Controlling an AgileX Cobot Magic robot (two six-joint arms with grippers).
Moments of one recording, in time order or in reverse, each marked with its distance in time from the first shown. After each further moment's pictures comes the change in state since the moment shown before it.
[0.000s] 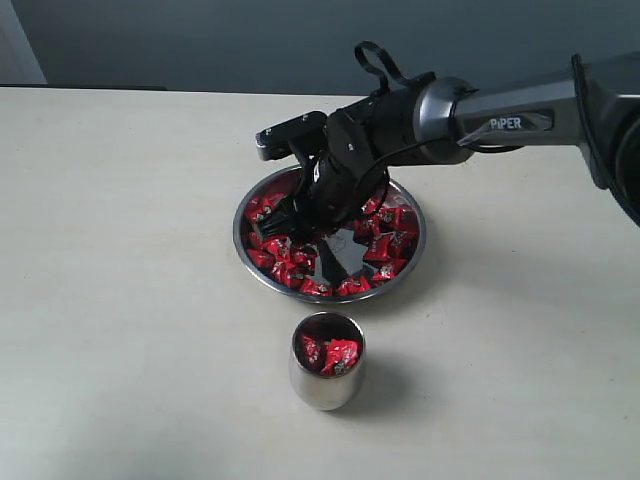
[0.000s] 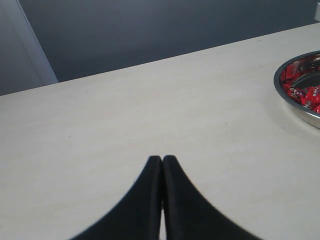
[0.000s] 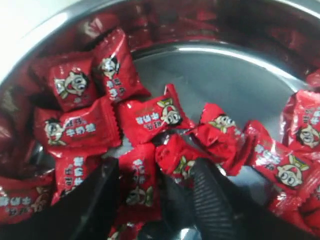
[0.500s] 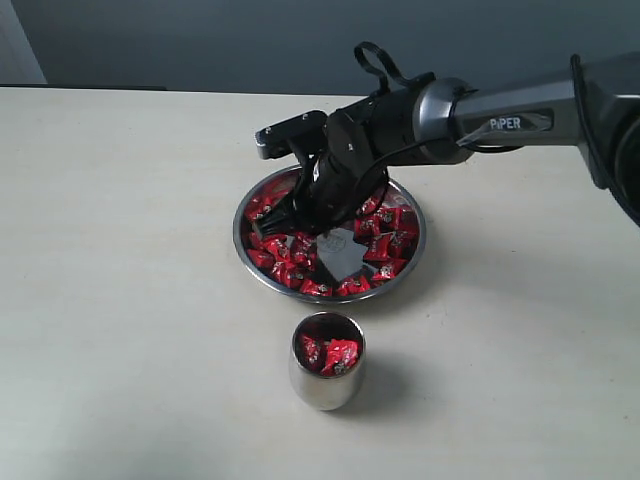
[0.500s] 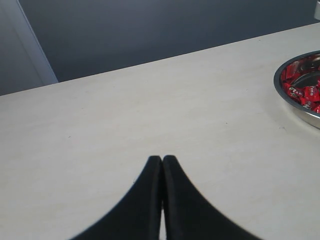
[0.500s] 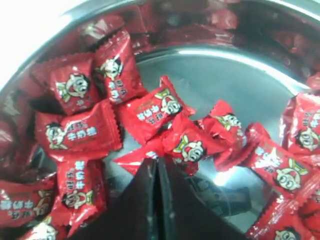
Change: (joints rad) left arm 0.000 0.000 0.000 0.000 0.000 0.000; right arm 0.000 -0.003 -0.001 0.000 -0.006 0.003
